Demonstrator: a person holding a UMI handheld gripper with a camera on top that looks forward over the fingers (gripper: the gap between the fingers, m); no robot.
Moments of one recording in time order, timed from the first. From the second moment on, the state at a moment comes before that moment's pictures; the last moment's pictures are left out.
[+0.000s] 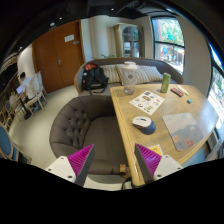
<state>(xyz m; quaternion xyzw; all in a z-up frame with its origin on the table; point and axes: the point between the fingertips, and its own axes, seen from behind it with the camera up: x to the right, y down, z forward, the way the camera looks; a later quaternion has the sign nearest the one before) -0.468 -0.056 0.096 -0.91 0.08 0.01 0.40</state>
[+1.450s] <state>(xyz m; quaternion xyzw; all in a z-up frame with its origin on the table) -0.328 0.107 -0.019 -0.91 -0.10 0.05 0.41</state>
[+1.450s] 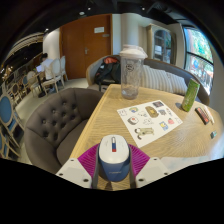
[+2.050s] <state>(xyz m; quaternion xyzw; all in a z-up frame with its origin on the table) -0.089 0.030 0.077 -0.89 -0.02 0.01 0.46</state>
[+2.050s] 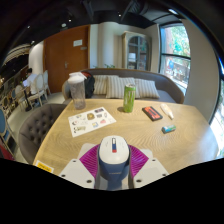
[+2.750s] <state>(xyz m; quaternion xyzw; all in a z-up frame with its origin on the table) -0.077 -0.090 0.009 -0.94 0.04 0.03 0.35</state>
